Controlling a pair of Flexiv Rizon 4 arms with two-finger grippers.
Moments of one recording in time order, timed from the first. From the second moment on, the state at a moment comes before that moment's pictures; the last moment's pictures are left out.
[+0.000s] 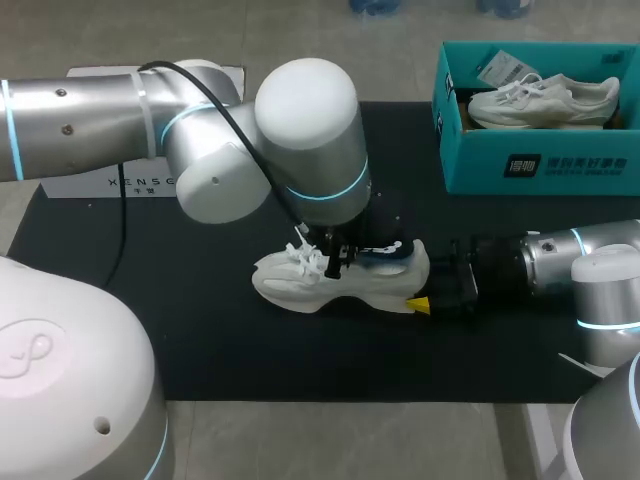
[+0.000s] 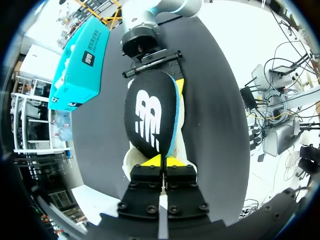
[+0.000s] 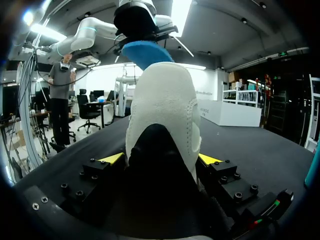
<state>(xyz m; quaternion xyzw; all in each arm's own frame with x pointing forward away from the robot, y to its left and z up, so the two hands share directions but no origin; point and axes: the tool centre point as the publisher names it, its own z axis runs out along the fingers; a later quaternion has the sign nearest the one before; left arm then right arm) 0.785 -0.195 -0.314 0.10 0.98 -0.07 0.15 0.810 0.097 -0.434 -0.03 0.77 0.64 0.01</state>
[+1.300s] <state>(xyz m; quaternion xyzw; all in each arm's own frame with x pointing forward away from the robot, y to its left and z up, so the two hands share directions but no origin) 0.760 -0.265 -0.293 0.12 0.98 -0.09 0.14 0.809 0.098 -0.435 -0.03 0.77 0.64 0.01</state>
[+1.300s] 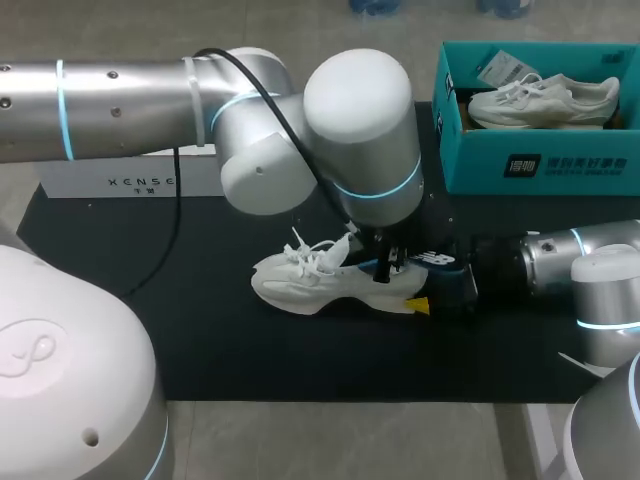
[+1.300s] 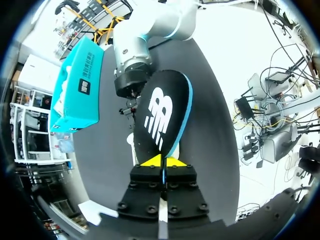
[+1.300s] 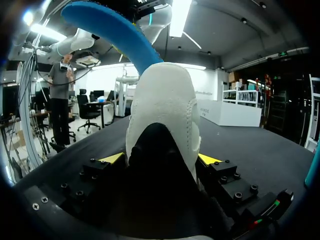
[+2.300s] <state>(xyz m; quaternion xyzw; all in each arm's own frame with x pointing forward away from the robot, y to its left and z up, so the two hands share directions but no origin) 0.778 -0.248 -0.309 0.09 0.98 -0.11 0.12 0.810 0.098 -0.435 -0.03 0.77 0.64 0.01</state>
